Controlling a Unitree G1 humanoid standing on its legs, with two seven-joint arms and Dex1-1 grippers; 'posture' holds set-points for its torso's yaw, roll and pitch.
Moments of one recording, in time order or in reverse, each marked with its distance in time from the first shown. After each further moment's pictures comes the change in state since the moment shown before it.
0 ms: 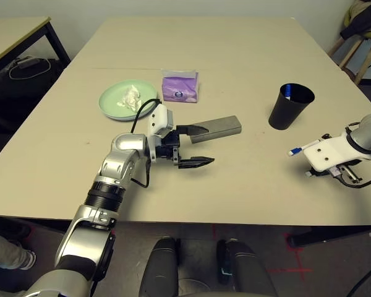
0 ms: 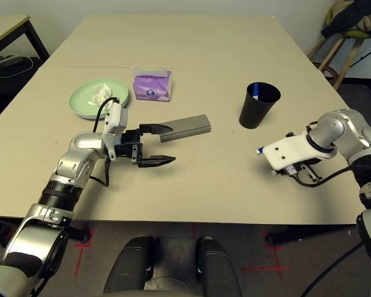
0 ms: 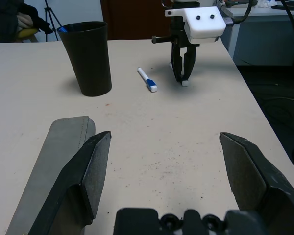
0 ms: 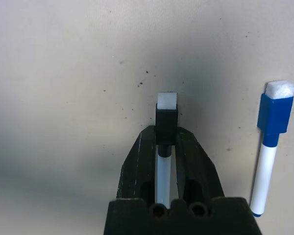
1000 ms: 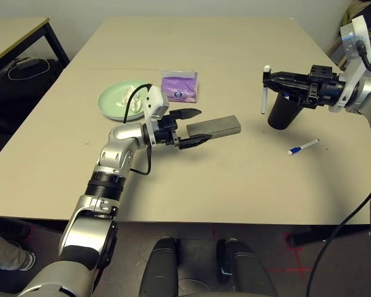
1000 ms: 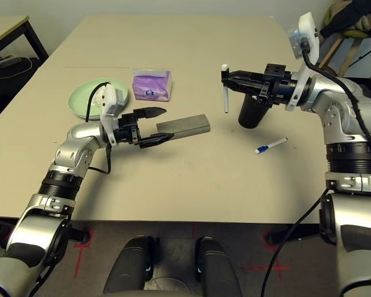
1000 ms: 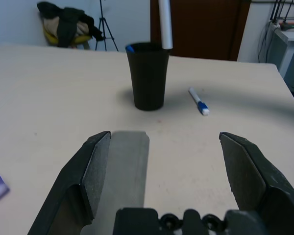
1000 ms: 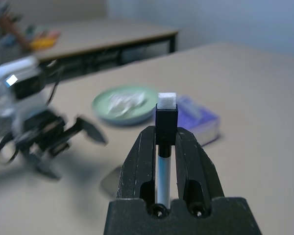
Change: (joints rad) left arm -0.120 -0.038 0.088 0.087 -0.004 0.069 0.163; right arm -0.044 0.360 -0.641 -0.473 0.863 1.022 -0.562
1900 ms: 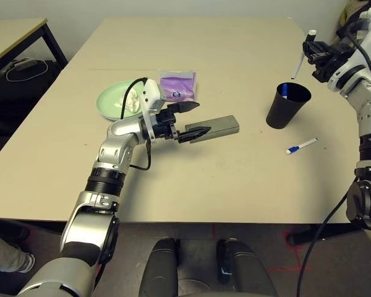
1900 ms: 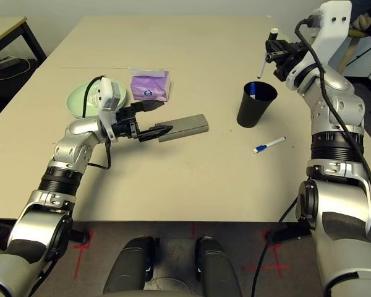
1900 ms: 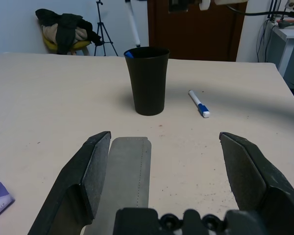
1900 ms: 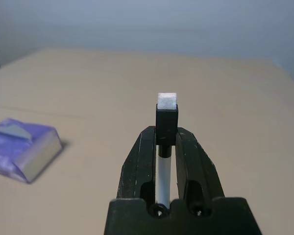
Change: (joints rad) left arm 0.002 0.009 -0.001 0.008 0.003 -0.032 -0.017; right arm -0.061 0.046 -0.018 0.143 -0.202 -0.029 -0.570
